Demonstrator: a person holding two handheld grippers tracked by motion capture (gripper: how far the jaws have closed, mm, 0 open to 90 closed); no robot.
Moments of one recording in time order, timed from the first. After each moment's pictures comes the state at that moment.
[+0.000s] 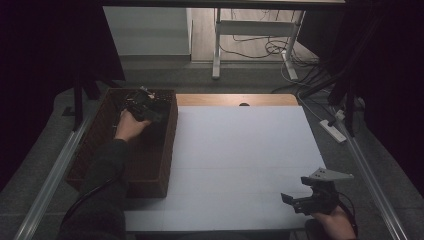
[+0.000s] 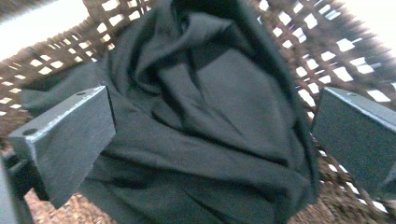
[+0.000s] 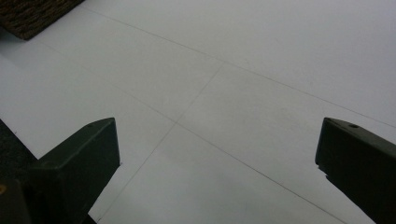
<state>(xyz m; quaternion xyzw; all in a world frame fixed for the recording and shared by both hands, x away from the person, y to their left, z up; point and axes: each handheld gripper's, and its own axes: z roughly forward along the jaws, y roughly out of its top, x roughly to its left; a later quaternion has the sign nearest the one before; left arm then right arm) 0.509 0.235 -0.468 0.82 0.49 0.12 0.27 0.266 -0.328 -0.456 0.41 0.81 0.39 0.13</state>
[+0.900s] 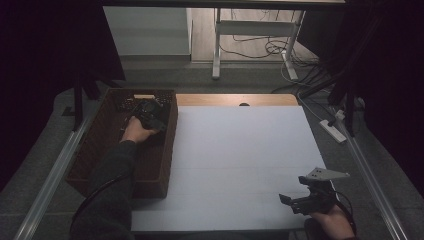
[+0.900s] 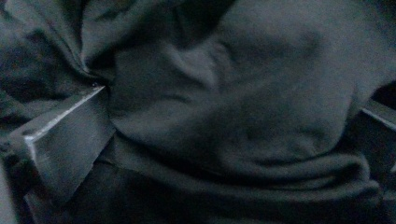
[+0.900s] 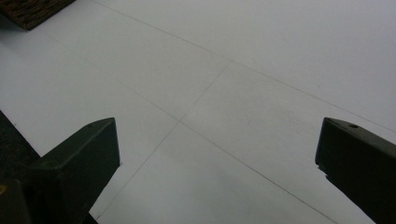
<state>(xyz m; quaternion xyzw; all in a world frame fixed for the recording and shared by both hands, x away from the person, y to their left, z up) 0.528 0.225 -0.516 0.84 0.49 0.08 0.20 0.268 -0.322 -0.457 0.39 0.83 0.38 0.13</state>
